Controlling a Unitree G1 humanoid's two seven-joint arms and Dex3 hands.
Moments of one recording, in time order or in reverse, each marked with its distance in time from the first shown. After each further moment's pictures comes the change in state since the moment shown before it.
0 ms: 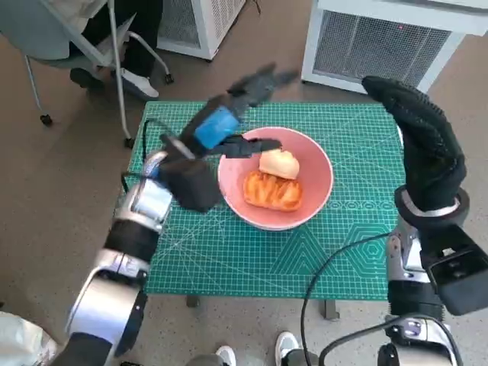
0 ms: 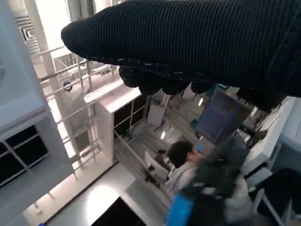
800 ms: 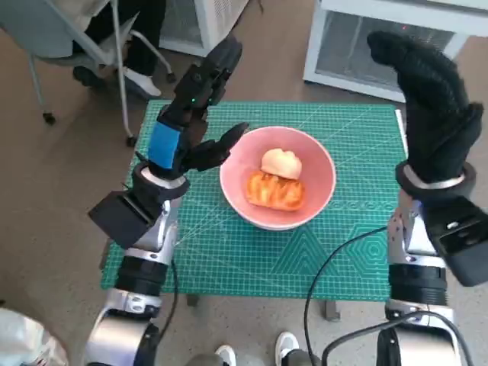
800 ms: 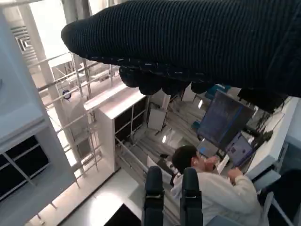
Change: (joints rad) left arm 0.226 -0.105 0.103 -0.405 -0.359 0.088 -0.124; right arm -0.109 0.000 0.010 -0.026 0.000 0.158 -0.056
